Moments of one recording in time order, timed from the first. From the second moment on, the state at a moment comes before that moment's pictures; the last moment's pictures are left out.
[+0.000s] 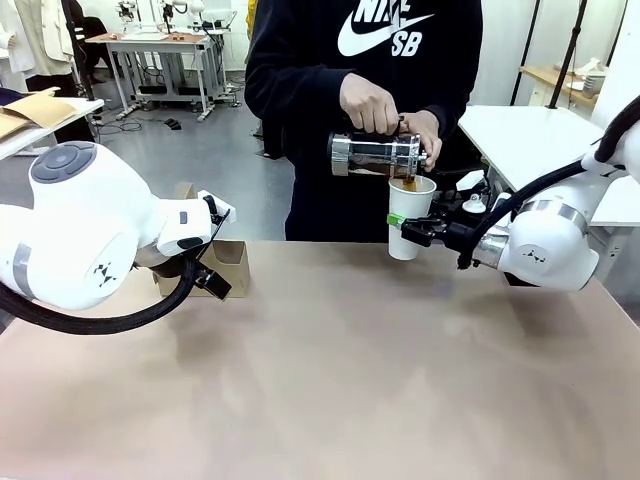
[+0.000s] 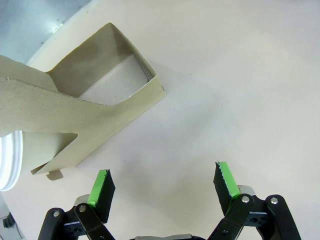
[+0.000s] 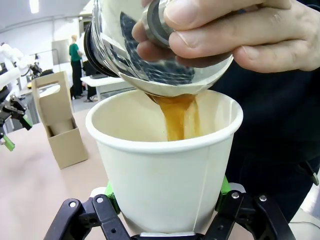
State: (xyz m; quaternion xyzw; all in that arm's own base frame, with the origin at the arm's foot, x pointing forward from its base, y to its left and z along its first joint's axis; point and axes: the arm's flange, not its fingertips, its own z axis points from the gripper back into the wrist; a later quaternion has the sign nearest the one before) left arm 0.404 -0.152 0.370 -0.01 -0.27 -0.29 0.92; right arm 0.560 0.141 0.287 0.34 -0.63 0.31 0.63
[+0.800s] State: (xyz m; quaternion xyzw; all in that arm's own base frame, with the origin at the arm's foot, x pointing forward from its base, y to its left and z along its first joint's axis) left arm 0.404 -0.152 0.370 -0.01 -0.27 -0.29 0.92; right arm 0.560 0.140 0.286 0.34 -0.63 0.30 0.63
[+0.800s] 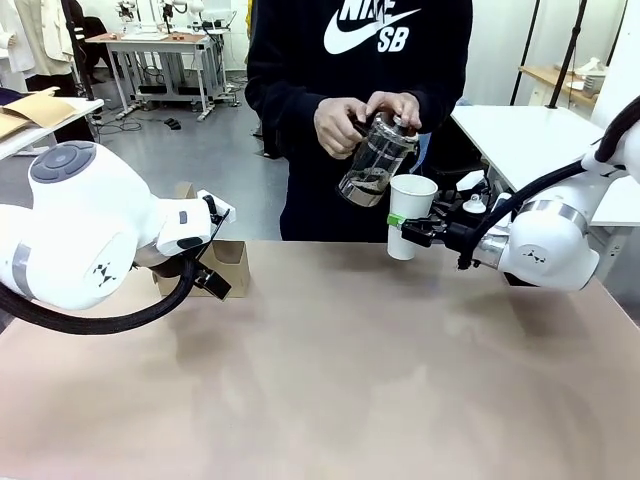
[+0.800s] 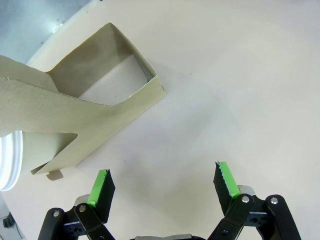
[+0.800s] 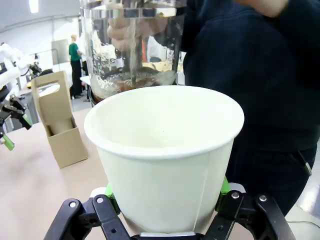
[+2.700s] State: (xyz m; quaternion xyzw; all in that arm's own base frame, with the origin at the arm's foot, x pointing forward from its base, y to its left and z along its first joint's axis) left arm 0.404 -0.152 0.370 -0.01 -0.27 -0.29 0.92; right arm 0.560 0.141 0.286 0.34 -0.62 0.31 0.63
